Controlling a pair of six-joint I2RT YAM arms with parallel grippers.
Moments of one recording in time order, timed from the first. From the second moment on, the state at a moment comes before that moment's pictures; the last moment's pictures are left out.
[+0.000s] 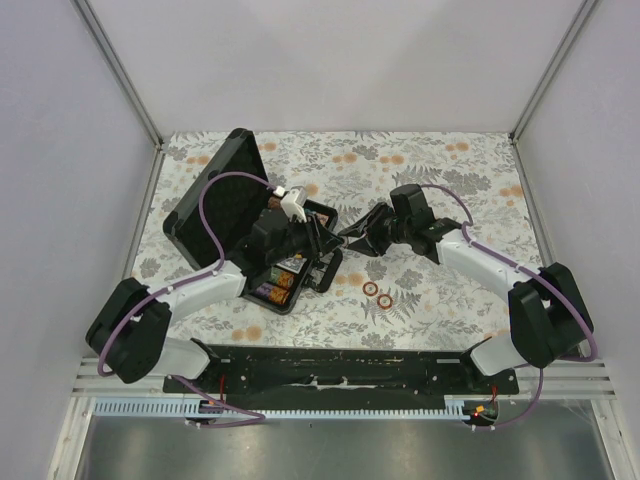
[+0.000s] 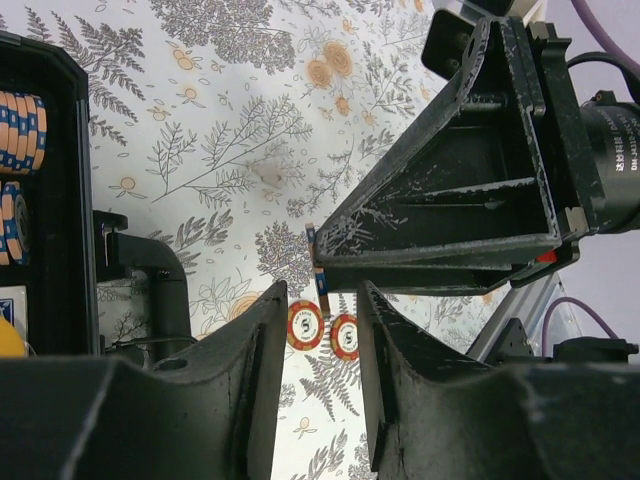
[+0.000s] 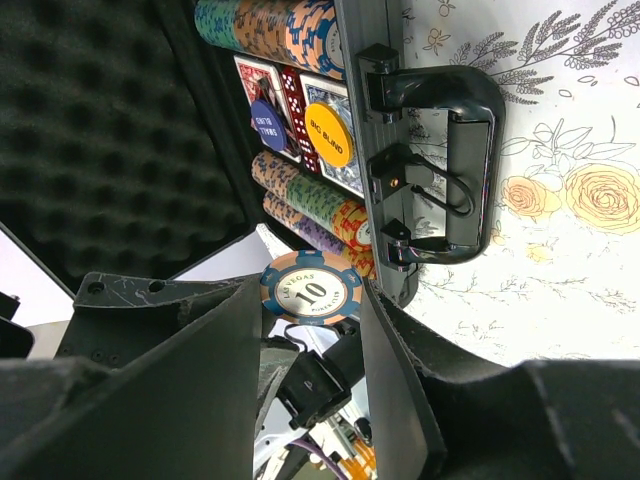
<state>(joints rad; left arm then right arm) -0.67 1.37 0.69 0.37 0.21 -0.67 0.51 1.47 0.94 -0.18 -0.37 1.34</state>
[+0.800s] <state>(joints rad) -0.69 1.43 0.73 0.33 0.19 -0.68 0.50 1.47 0.90 -0.12 -0.39 1.36</state>
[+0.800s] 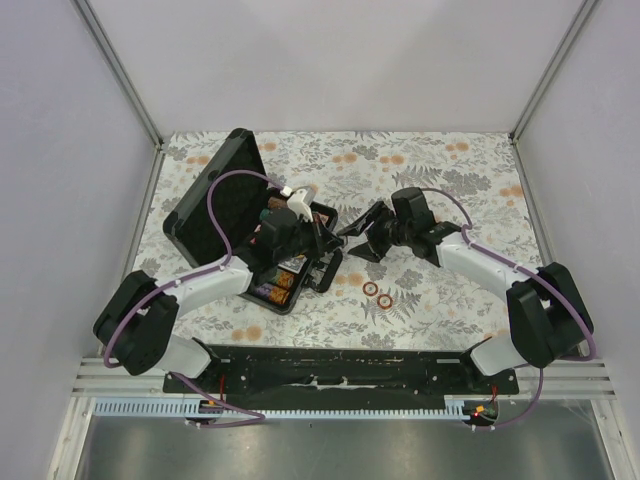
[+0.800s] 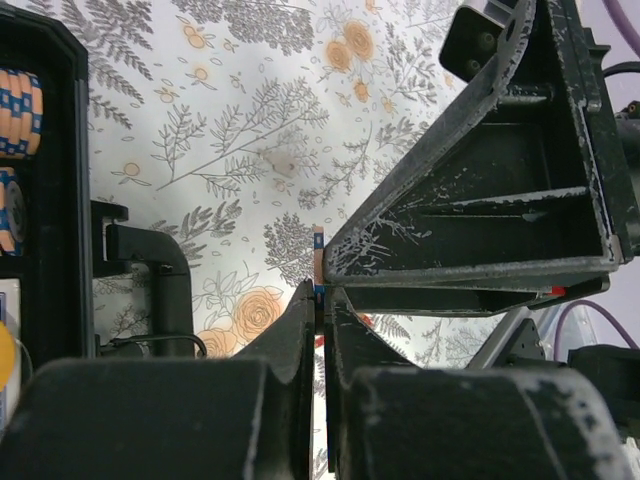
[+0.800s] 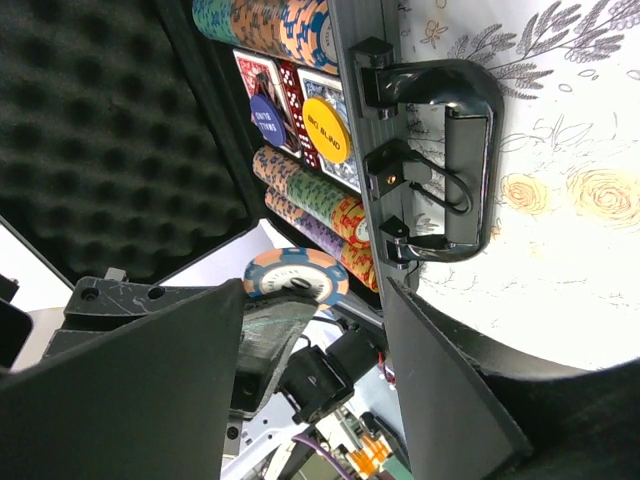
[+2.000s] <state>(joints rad) -0.62 1.85 1.30 -0.31 -0.13 -0.18 0.35 1.37 0.85 -0.38 -0.34 1.06</state>
